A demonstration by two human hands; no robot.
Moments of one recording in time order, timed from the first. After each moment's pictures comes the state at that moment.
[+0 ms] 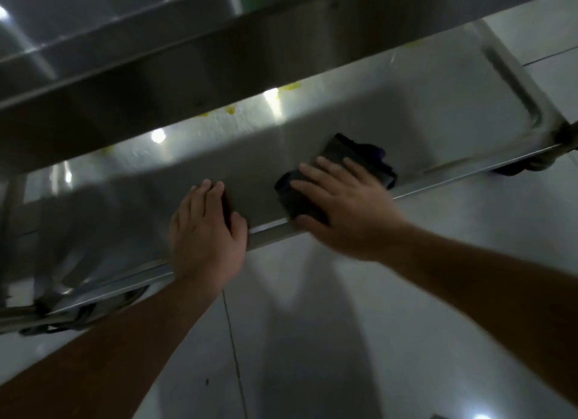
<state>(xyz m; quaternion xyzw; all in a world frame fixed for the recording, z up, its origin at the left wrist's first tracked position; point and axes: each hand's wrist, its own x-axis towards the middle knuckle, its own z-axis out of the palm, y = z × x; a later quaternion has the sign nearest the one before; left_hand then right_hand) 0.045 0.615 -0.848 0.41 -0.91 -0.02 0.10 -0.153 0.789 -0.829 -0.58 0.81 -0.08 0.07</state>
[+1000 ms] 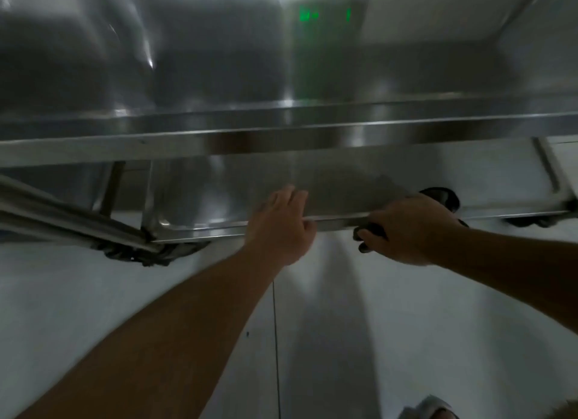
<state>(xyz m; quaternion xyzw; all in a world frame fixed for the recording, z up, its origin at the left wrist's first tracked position) 0.102 0.612 -0.773 0.34 -0.92 -0.20 -0.06 -0.112 0.768 -0.755 -0.65 0.75 0.09 0.08</state>
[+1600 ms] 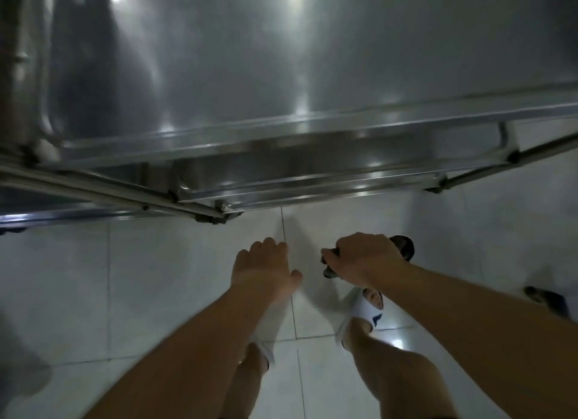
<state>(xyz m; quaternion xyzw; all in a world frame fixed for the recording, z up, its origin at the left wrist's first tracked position) 0.195 0.718 -0.352 0.33 -0.85 -0.20 -0.37 0.017 0.839 -0.381 -0.49 0.78 0.14 0.38</state>
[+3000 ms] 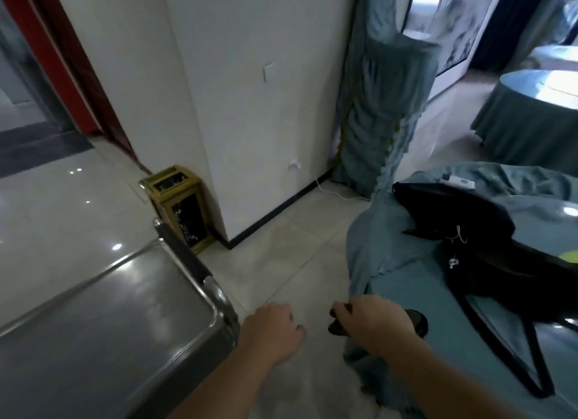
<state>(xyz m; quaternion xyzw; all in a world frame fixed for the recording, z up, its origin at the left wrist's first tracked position) -0.252 1.070 0.058 0.07 -0.96 -0.18 -0.20 -0.294 1.288 0.078 -0.22 0.96 0.06 0.18</state>
